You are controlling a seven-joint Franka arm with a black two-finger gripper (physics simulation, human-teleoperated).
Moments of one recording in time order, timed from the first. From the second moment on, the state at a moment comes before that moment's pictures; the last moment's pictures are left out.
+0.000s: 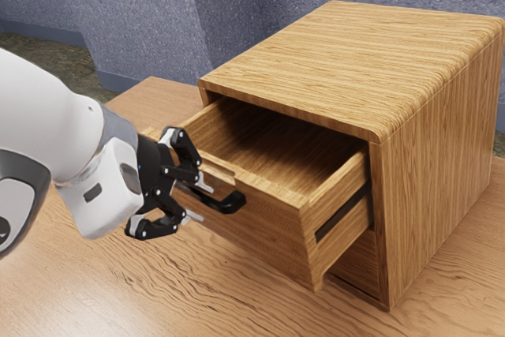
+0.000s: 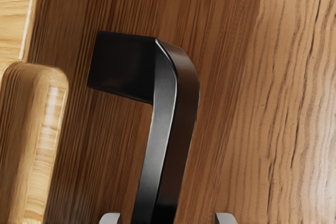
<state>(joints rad) 0.07 -0.69 -0.23 -2.30 -0.08 2.20 1.31</state>
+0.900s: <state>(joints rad) 0.07 -0.83 -0.25 -2.36 -0.08 2.13 1.28</state>
